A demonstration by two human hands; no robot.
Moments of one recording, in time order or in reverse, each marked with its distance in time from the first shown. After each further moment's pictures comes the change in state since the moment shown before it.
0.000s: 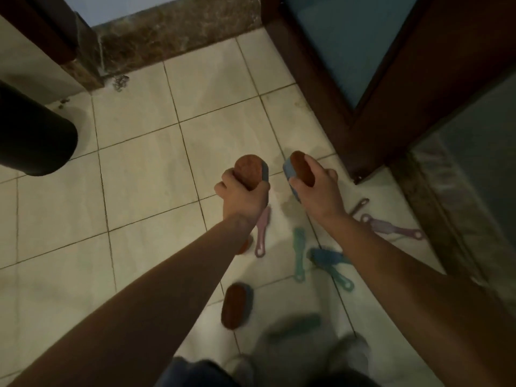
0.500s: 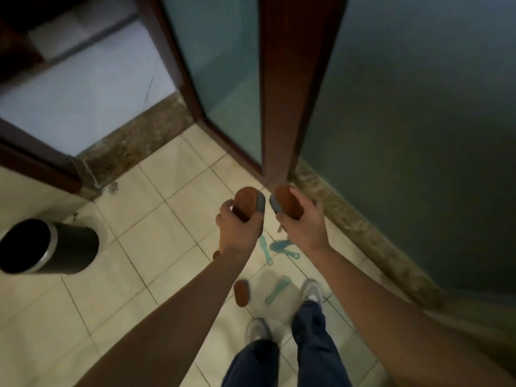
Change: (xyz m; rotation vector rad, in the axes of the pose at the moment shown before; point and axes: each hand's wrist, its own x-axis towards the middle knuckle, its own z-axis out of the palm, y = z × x) left_hand -0.277 0.263 -0.186 0.083 -0.285 0.186; right_hand -0.285 -0.243 -0.247 0.225 0.343 0.145
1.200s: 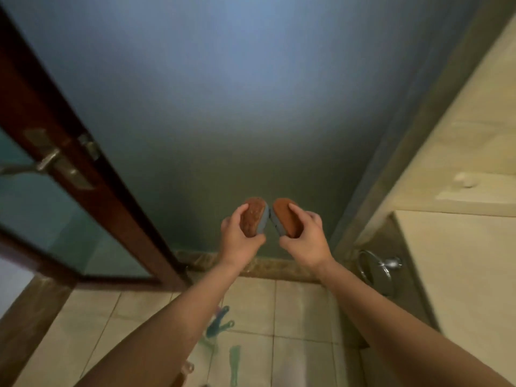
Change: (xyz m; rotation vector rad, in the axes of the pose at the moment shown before) left_hand -0.278 0.198 0.072 0.182 -0.687 0.775; right_hand -0.246 -0.038 -0.297 0.093 0.699 0.092
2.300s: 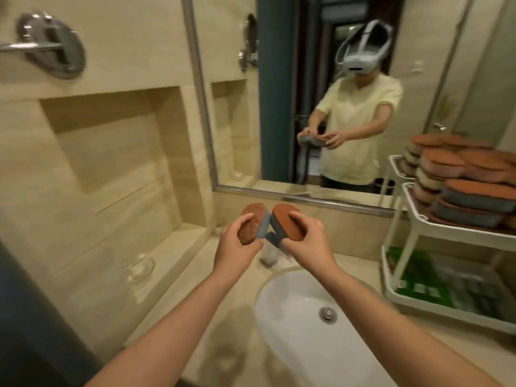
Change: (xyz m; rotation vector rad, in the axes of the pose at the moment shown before) left_hand -0.183 0.318 0.399 -0.179 -1.168 0.816; right_hand -0.218 0.096 -0.429 -0.057 1.320 0.405
